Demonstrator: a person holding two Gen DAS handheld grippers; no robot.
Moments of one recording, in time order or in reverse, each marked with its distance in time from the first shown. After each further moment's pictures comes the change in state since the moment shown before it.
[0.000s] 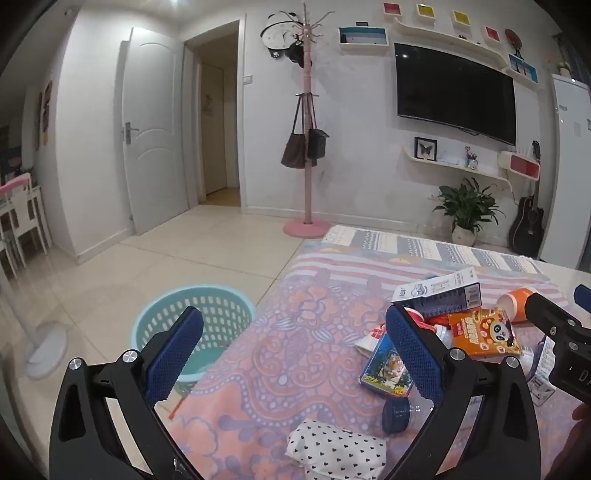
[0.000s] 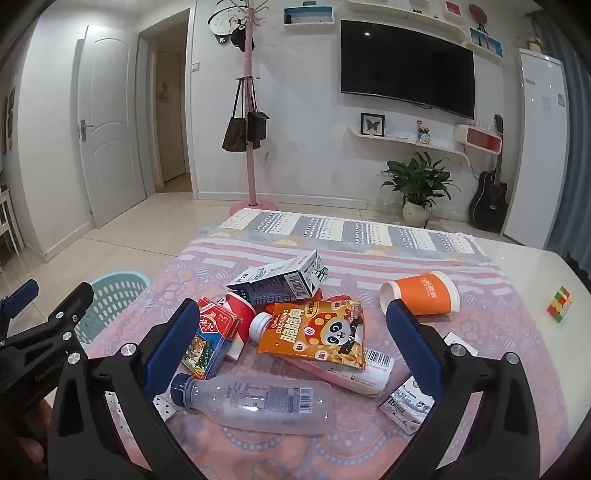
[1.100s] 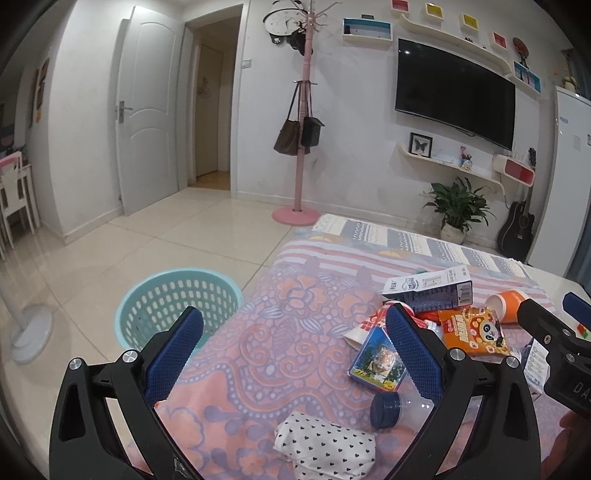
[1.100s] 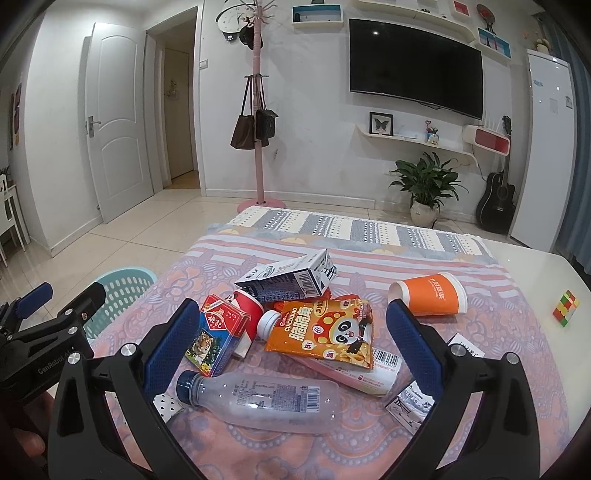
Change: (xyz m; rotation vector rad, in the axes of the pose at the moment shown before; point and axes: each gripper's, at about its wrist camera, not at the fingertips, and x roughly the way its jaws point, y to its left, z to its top) left arm 0.006 0.006 -0.001 -0.046 0.055 -0.053; right arm 0.002 0.003 0.000 0.007 -0.005 0.042
